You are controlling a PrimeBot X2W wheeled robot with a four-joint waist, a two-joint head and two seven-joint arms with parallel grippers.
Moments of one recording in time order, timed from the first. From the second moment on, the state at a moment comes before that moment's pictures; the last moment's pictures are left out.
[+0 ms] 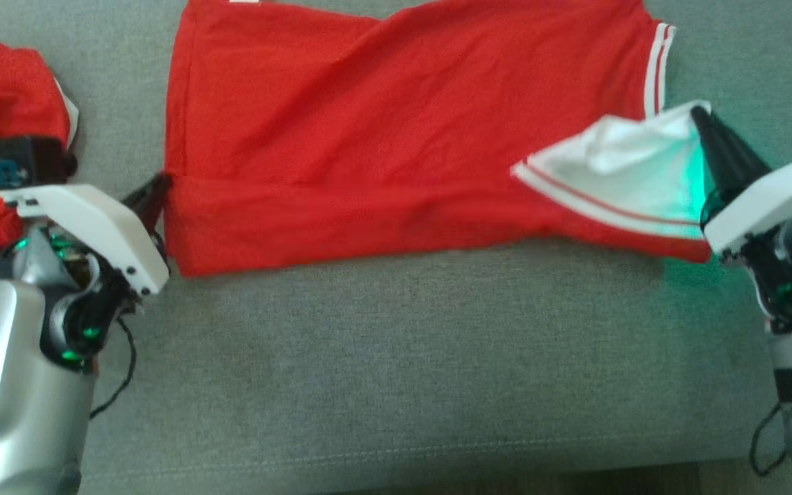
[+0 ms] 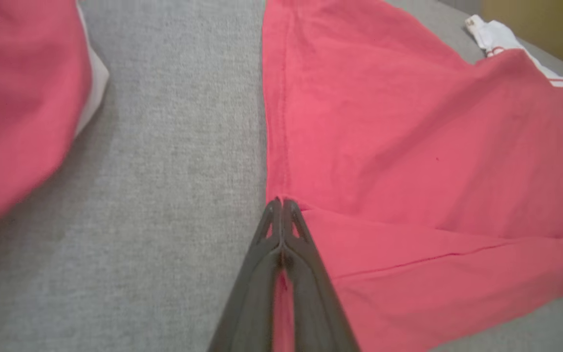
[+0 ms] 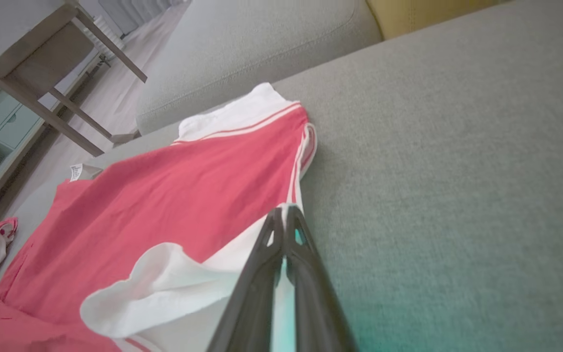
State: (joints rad) left arm -0.42 0.32 -0.18 0.20 -0.64 0.02 0.49; right arm -0.44 -0.26 0.04 0.23 0.65 0.12 0.37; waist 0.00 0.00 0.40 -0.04
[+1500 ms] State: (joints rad) left arm -0.07 0.17 -0.23 0.10 -0.31 0.18 -0.25; right arm -0.04 -0.16 0.04 0.01 0.28 0.12 -0.15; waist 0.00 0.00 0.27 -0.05
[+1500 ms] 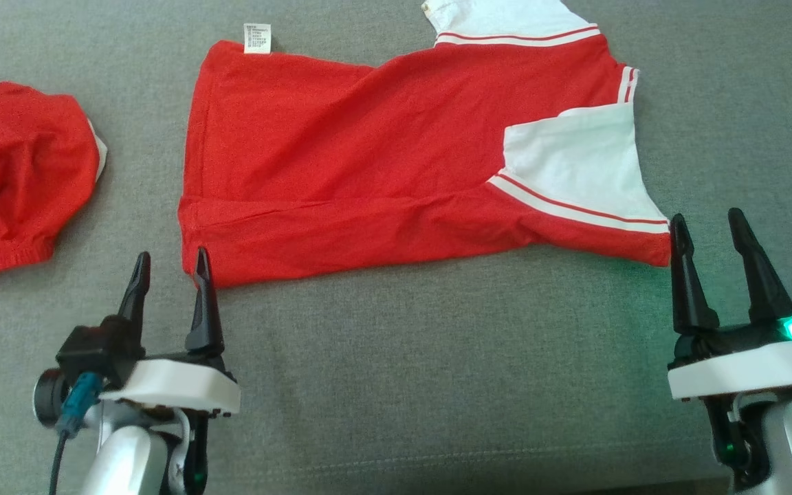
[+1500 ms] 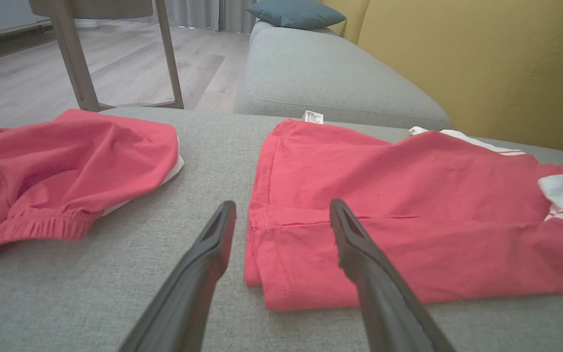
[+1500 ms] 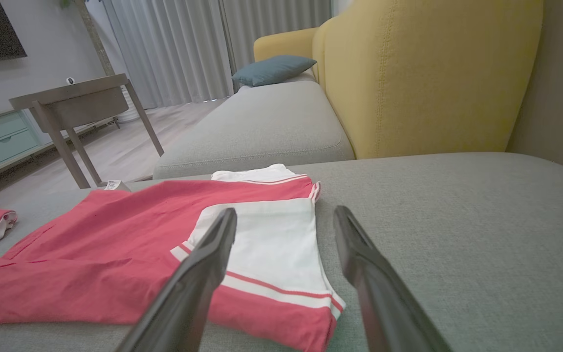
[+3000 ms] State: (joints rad) left arm -0.20 0.26 -0.27 0.15 -0.42 0.07 0.03; right arm -0.09 -0.24 0.00 0.10 0.49 0.12 0.23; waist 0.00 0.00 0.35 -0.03
